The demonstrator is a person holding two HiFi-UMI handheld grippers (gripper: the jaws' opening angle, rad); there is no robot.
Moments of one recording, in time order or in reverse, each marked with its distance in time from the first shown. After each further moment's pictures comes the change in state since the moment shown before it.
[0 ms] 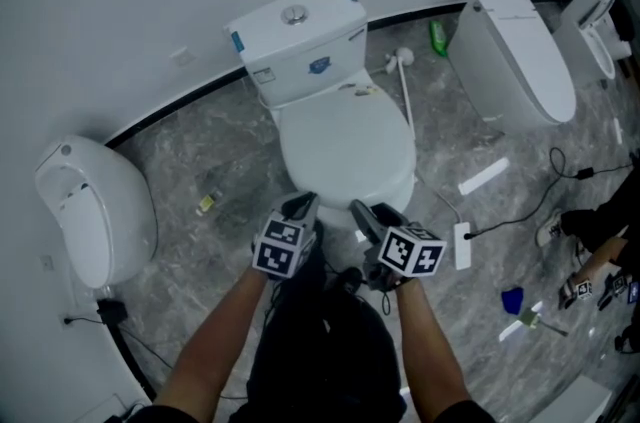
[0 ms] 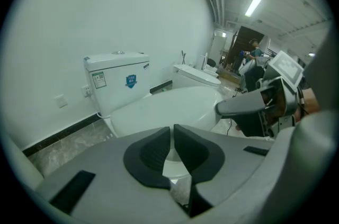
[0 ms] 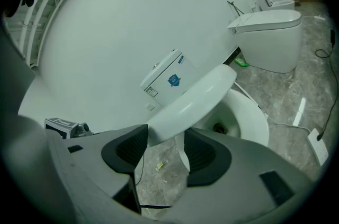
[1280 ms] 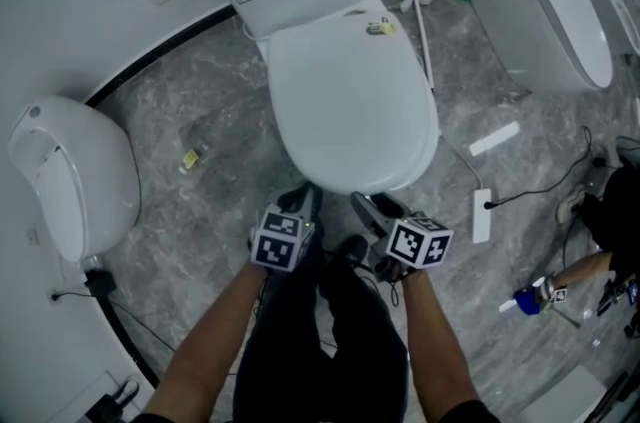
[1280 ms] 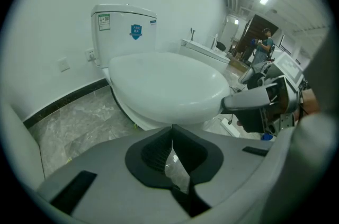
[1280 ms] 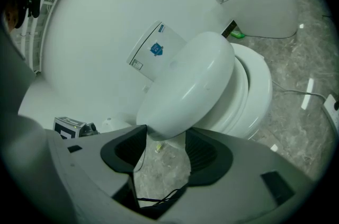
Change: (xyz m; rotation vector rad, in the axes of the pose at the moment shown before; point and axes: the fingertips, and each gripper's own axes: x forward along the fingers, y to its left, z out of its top) left arm 0.067 -0.006 -0.172 -0.082 0.176 0.051; right arm 0.044 -0.101 -0.136 0.071 0.122 0.091
